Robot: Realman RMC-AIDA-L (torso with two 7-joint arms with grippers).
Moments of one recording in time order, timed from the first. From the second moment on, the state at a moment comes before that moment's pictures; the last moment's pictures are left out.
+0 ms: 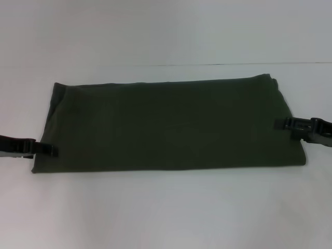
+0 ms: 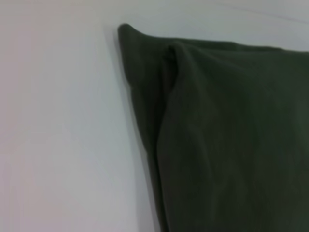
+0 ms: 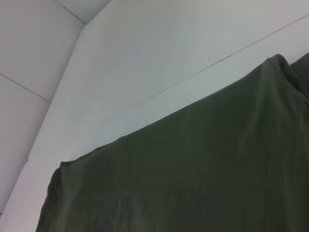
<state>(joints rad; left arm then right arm) -0.66 -2.00 0.53 0.81 2.69 1.35 -2.34 0.56 1.93 -0.65 -0.50 -2.06 -1.27 2.18</state>
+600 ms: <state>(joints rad) -0.66 -2.01 0.57 0.79 2.70 1.35 -2.35 0.55 1.93 -0.64 -0.50 -2.06 -1.27 2.18</state>
